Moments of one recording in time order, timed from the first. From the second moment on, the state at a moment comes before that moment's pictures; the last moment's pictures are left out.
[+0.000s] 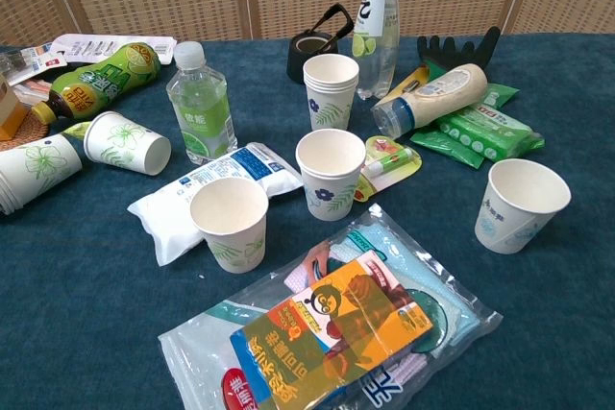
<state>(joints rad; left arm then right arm) 0.11 -0.80 0.12 -1.92 1.80 1.66 -0.03 0.05 -1.17 0.09 -1.66 -1.56 1.59 0.07</state>
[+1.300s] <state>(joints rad) 0.11 -0.80 0.11 -1.93 1.78 1.67 -0.04 0.22 -1.29 0.01 -1.39 -1.62 1.27 0.50</state>
